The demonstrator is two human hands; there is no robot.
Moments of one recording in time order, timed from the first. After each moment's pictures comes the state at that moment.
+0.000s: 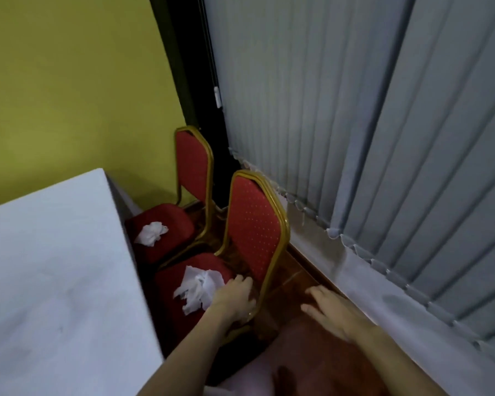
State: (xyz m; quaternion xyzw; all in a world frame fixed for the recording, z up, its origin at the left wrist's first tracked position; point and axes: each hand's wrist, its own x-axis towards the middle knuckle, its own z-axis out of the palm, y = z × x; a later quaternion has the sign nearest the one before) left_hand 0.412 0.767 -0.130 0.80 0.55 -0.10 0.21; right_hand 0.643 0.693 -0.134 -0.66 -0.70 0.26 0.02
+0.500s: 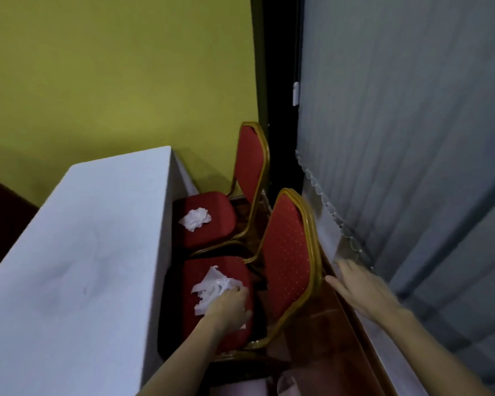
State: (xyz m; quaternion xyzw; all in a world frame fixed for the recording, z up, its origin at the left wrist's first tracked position) left_hand 0.431 0.855 -0.145 0.67 0.71 -0.09 0.23; right_hand 0.713 0.925 -0.111 -0.57 -0.81 0.15 0.02
